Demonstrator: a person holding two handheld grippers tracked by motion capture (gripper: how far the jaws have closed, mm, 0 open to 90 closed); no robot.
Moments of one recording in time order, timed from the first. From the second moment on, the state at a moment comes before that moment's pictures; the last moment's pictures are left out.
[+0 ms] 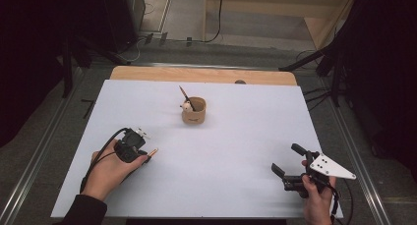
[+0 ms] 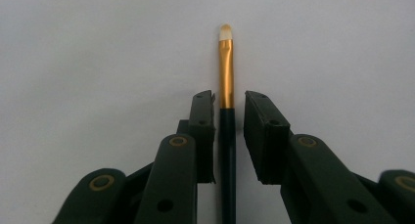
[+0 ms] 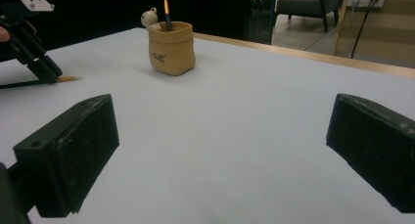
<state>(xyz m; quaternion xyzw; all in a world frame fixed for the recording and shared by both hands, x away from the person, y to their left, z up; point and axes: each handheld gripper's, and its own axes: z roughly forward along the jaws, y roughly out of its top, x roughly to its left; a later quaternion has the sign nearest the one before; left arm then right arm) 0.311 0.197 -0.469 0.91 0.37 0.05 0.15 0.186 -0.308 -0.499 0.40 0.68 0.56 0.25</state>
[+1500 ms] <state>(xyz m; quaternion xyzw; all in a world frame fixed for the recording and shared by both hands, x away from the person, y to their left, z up) 0.314 0.211 -0.453 0.88 0.40 0.06 0.25 0.187 -0.307 -0.502 0.40 0.69 0.56 0.25</state>
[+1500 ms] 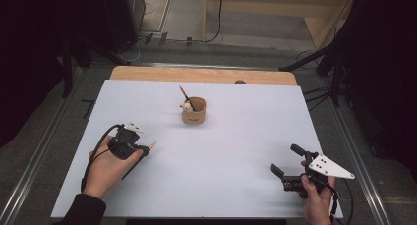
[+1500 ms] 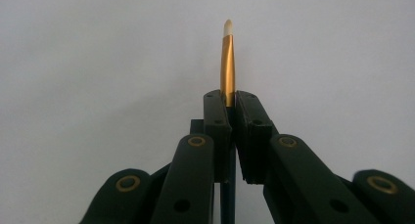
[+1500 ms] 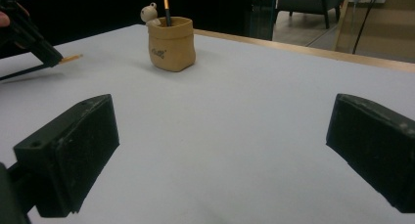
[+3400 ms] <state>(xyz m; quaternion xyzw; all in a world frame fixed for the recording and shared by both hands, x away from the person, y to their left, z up) 0.322 0.215 -0.419 0.74 0.36 0.15 0.54 0.187 -0.306 -0.503 0.39 0.69 0.56 0.24</state>
